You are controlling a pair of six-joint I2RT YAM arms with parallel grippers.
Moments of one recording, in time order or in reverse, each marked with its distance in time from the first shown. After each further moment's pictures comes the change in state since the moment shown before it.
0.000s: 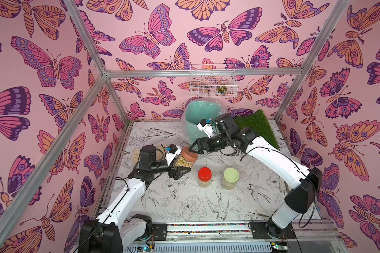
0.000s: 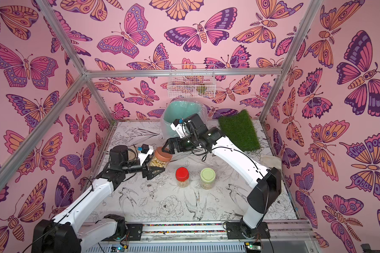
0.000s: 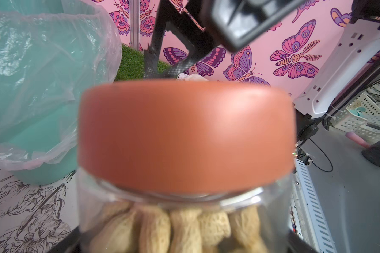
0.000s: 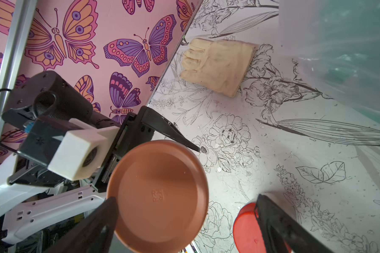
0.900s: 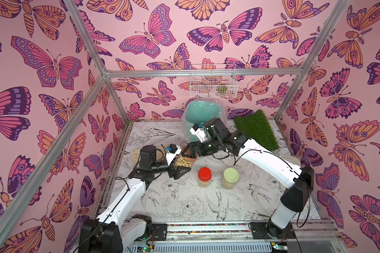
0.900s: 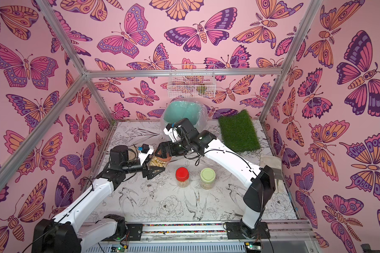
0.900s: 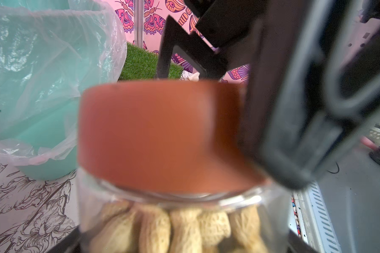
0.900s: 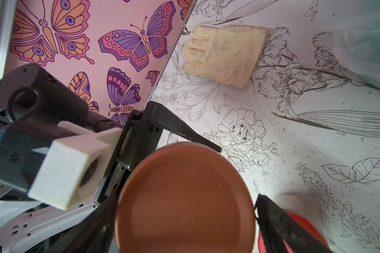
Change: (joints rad) left arm 0.000 0.005 0.000 0.000 -0.019 0.000; right arm 0.079 0.058 0.043 0.003 0.053 0.042
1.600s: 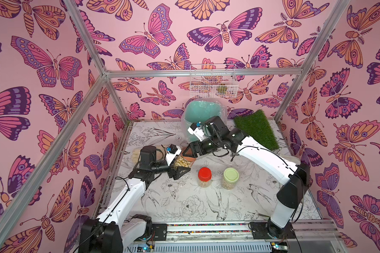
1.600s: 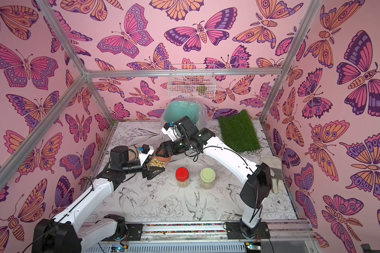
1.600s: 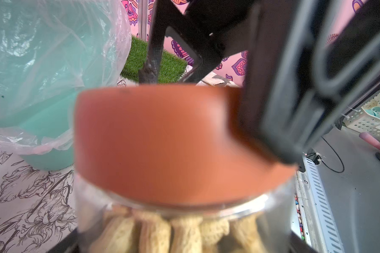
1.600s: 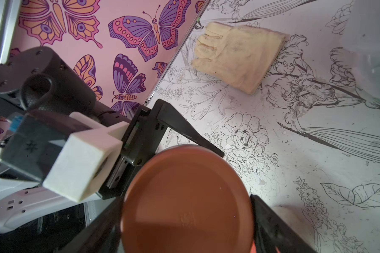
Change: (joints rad) left arm 0.002 0.001 -0.002 -0.025 -0.018 0.011; right arm -0.050 0.047 0.028 -0.014 -0.149 -0.183
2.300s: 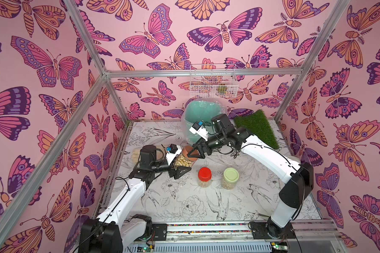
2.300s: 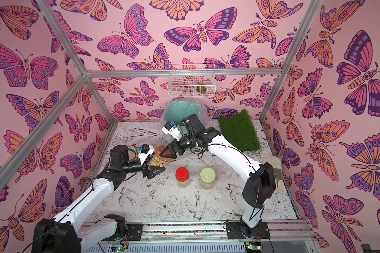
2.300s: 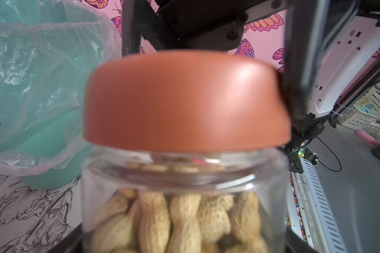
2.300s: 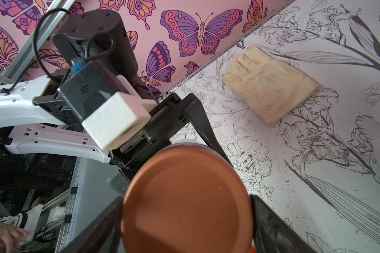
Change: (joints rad) left arm -0.004 0.002 0.000 0.057 0.036 0.002; right arm -0.072 -0.043 -0.095 0.107 -0.201 -0.312
